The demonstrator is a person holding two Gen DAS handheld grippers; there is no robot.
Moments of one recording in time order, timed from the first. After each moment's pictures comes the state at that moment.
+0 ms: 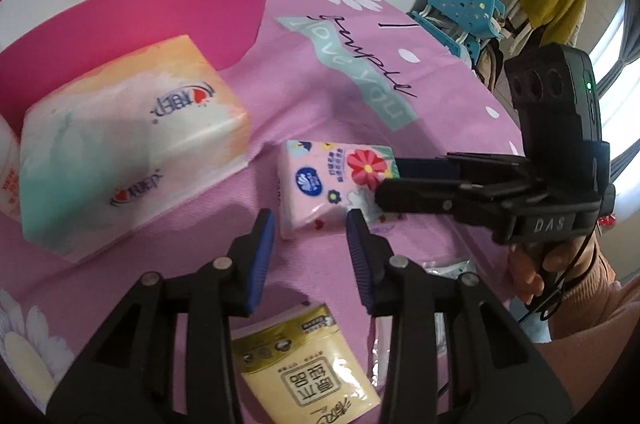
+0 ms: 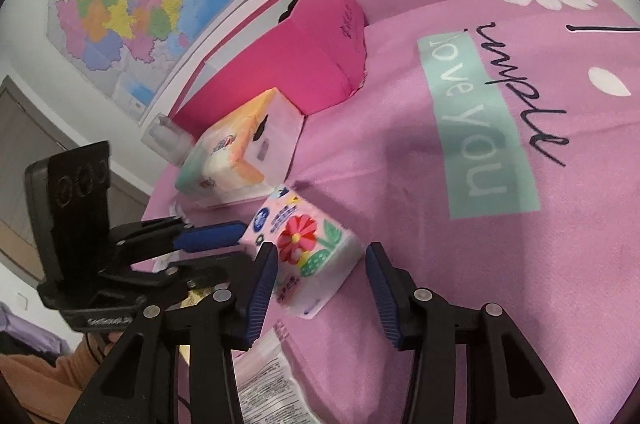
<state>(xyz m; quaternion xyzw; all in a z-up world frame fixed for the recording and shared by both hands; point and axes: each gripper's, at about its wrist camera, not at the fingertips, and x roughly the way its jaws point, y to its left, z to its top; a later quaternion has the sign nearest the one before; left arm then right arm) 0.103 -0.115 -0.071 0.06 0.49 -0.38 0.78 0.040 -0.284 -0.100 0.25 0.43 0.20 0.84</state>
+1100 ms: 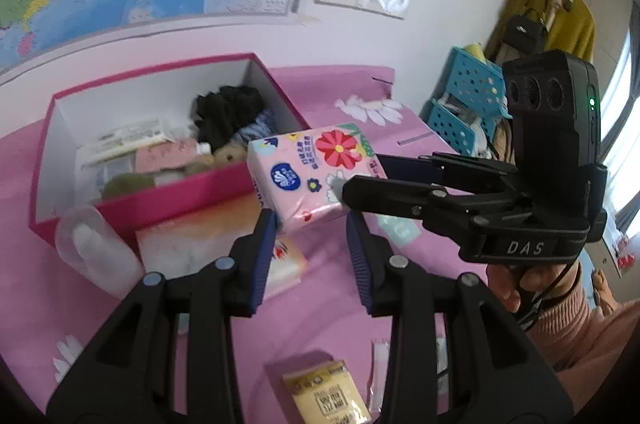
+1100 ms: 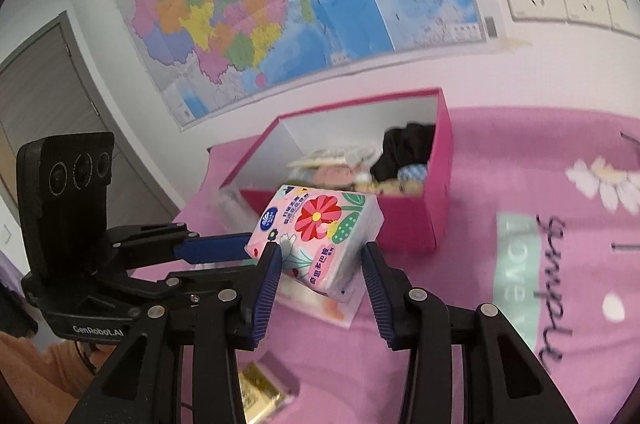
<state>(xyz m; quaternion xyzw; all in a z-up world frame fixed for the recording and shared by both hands) 0.130 -0.081 0.033 0.02 0.38 -0.33 0.86 0.087 -0.245 0.009 0.14 0.32 0.26 0.90</state>
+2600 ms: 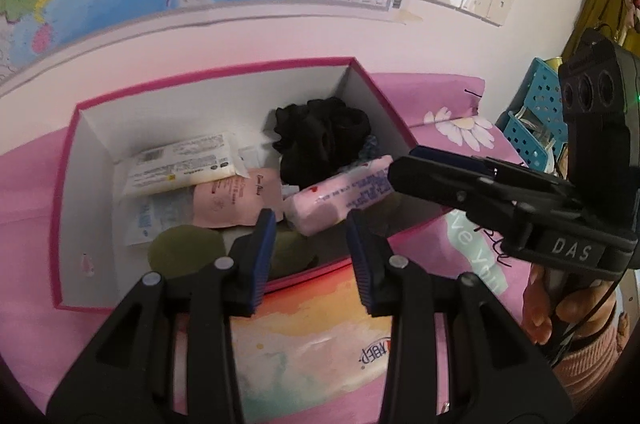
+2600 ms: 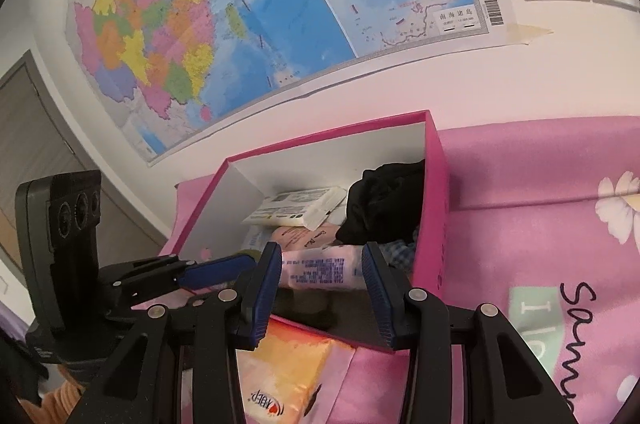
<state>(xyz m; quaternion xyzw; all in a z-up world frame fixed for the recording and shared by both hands) 0.221 -0.088 0.013 0.04 0.41 -0.22 0.88 0.193 -0.247 -0.003 0.19 0.34 0.22 0.89</state>
